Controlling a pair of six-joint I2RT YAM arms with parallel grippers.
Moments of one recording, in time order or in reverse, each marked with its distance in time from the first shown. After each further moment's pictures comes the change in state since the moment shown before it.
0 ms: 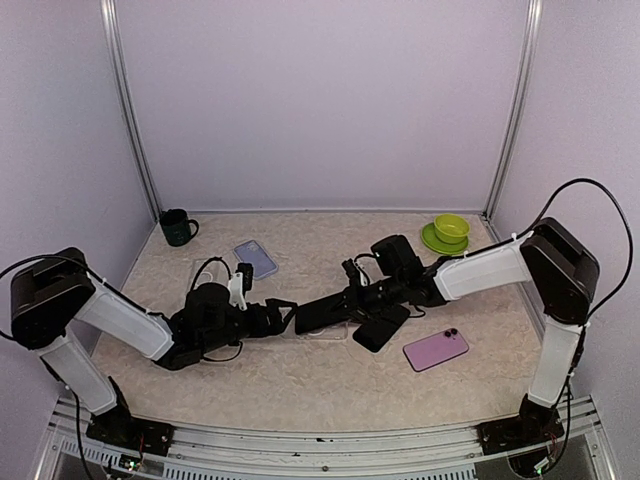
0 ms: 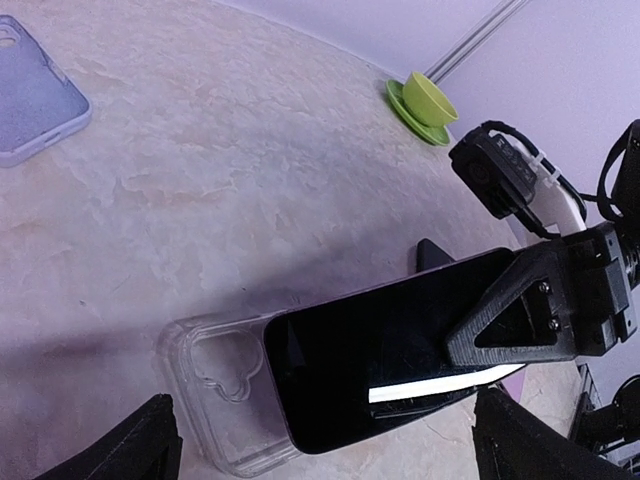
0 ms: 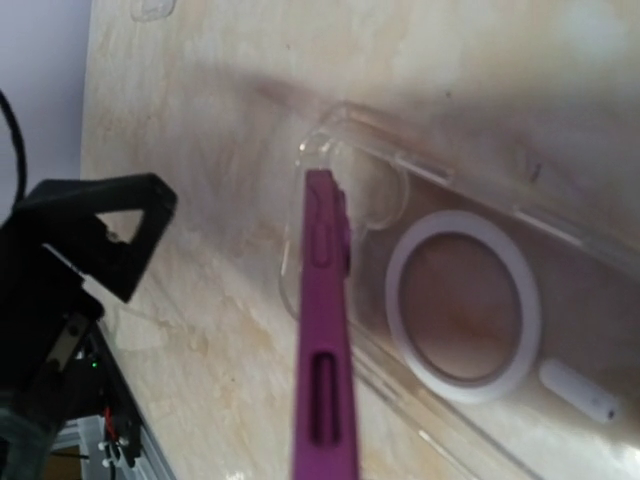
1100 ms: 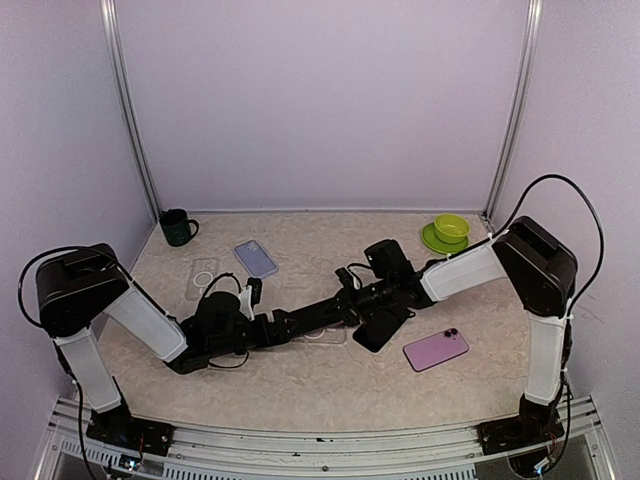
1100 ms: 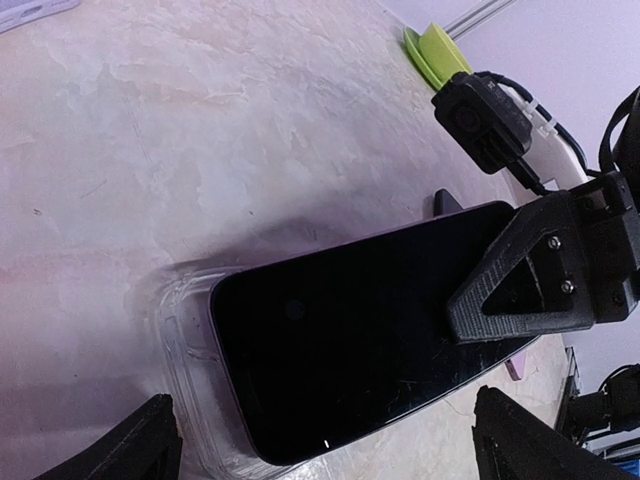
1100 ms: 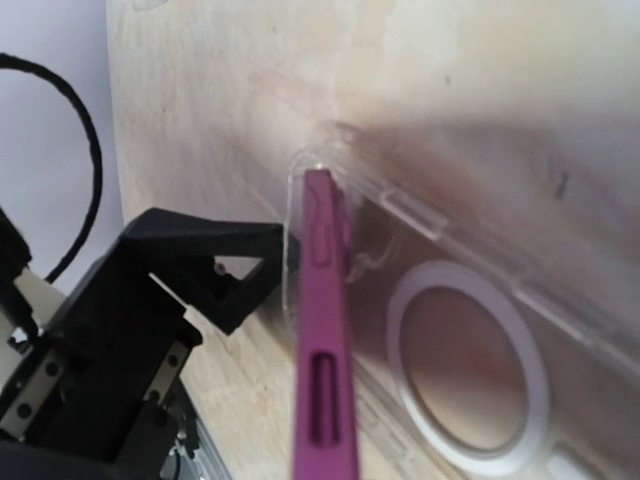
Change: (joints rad) left arm 0.008 0.163 0.009 0.077 0.108 -0.109; right arm -0.019 0.138 0.061 0.089 -0.132 0.134
